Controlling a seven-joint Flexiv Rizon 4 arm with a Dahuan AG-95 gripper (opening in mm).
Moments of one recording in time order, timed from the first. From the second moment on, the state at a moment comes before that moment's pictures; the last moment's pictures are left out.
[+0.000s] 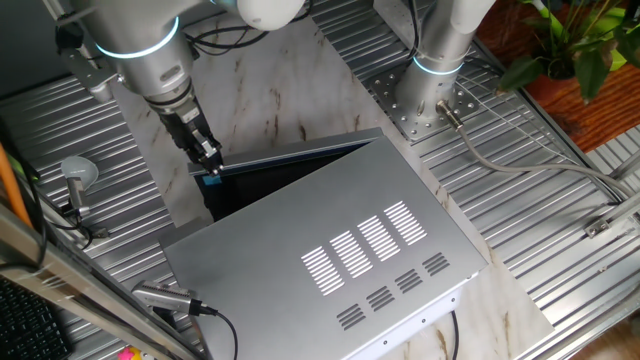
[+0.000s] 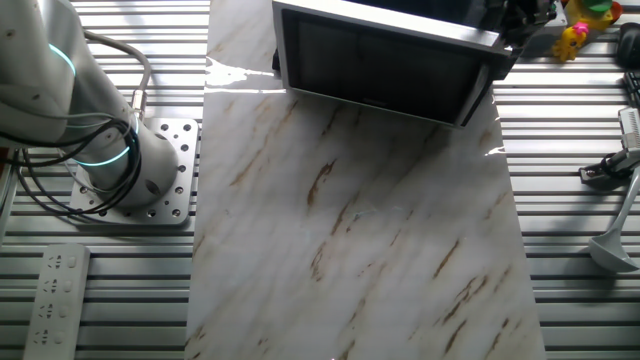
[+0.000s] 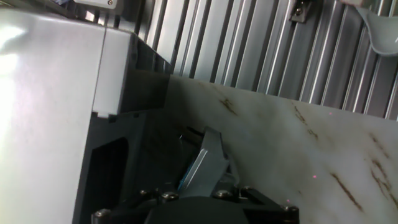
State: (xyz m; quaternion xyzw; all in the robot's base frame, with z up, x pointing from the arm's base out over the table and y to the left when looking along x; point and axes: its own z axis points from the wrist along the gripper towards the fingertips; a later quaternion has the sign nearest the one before) arm 0.612 0.101 0.280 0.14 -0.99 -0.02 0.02
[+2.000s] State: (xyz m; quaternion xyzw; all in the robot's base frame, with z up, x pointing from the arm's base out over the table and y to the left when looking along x) arm 0.608 0.110 0.256 0.13 -0.99 -0.03 0.02
